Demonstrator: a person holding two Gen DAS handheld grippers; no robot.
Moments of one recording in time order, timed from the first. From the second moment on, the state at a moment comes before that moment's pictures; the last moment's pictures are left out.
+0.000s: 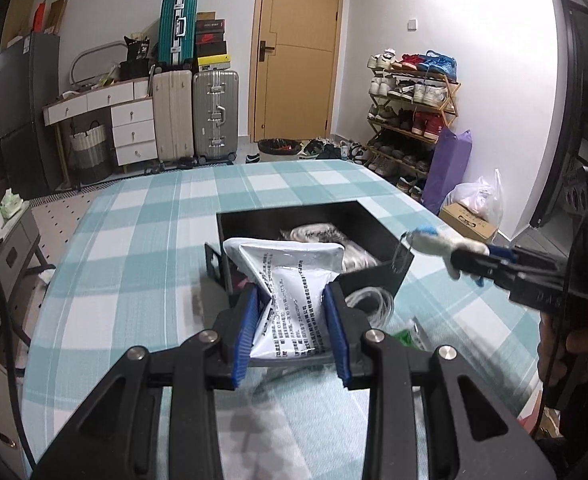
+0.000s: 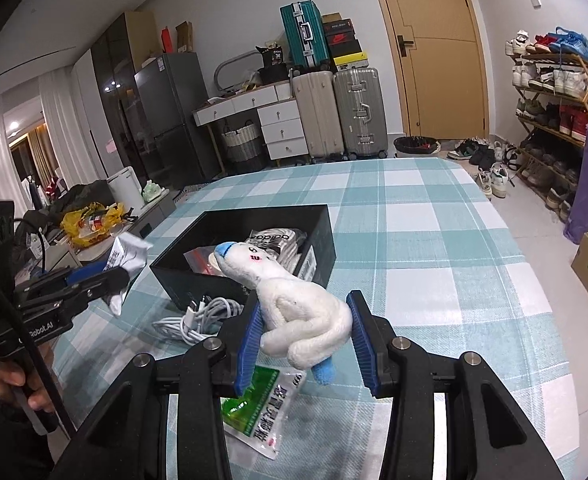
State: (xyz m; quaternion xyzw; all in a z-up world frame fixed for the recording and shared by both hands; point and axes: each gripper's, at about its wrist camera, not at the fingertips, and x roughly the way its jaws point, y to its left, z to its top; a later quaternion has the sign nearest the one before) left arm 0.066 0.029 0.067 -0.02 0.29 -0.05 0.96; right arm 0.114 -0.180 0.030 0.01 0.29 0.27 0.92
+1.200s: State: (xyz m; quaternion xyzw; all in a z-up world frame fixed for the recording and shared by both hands) left arm 0.140 0.027 0.067 -0.02 0.29 -0.03 0.96; right arm 0.166 -0.121 0.041 -0.04 0.29 0.25 0.92
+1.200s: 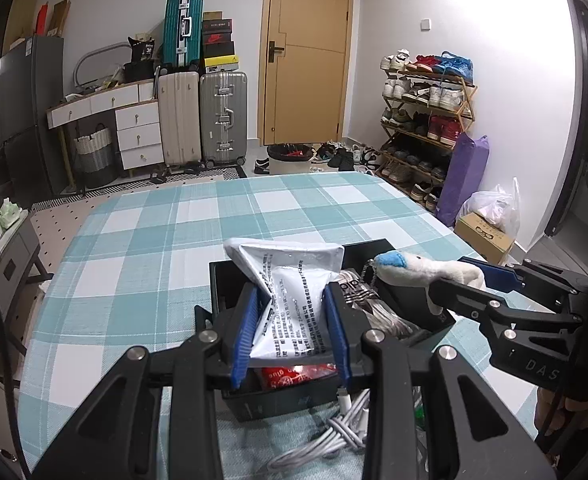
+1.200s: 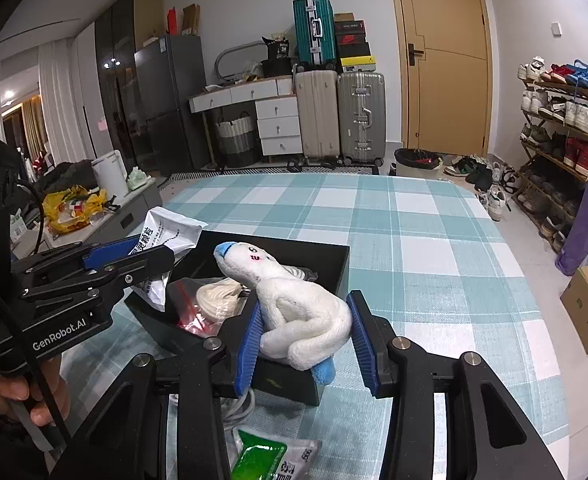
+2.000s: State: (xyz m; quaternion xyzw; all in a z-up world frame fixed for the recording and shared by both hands) left arm 0.168 0.030 0.040 -0.02 0.31 -0.02 0.95; right arm 0.211 -0.077 0.023 -0.12 0.30 0.22 0.92
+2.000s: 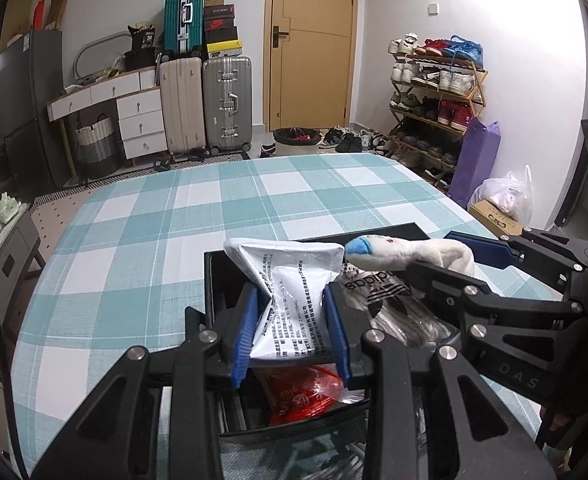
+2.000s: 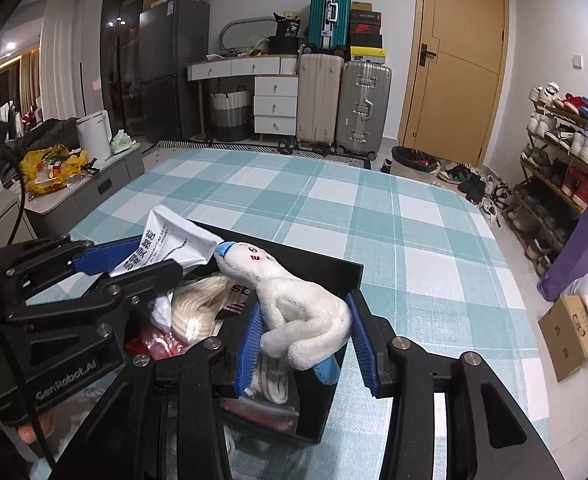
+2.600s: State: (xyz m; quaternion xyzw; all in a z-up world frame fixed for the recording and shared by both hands) left arm 0.174 0.031 0.028 0.00 0.32 0.00 0.95; right arm 0.227 -0.055 0.008 -0.18 0.31 0.22 0.91
